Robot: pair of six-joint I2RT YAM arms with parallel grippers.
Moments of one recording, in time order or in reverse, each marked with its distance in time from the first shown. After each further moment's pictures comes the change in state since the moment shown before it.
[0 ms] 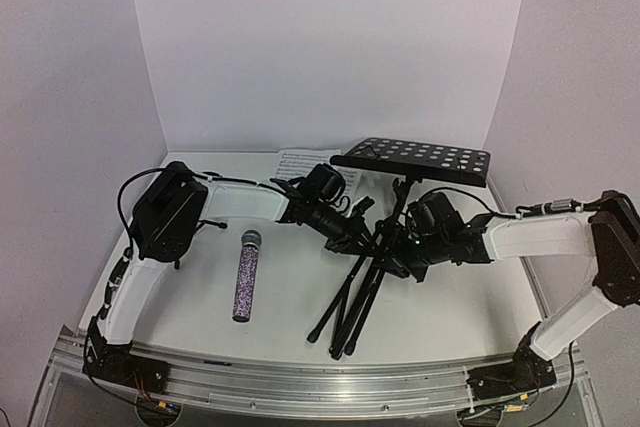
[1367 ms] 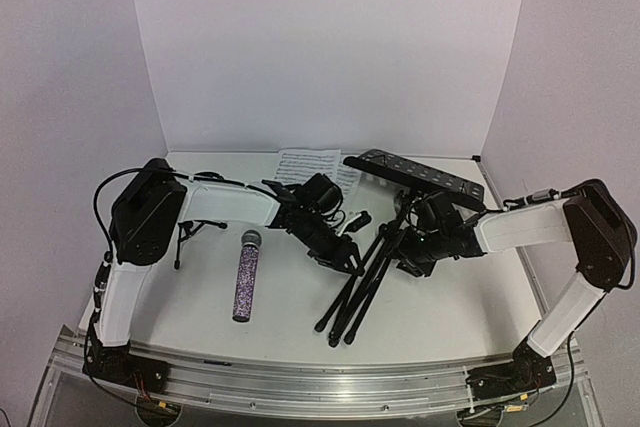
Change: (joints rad) left arm -0.053 -0.152 -0.161 -0.208 -0.217 0.392; right arm -0.118 0.126 0.003 0.055 0.061 -0.069
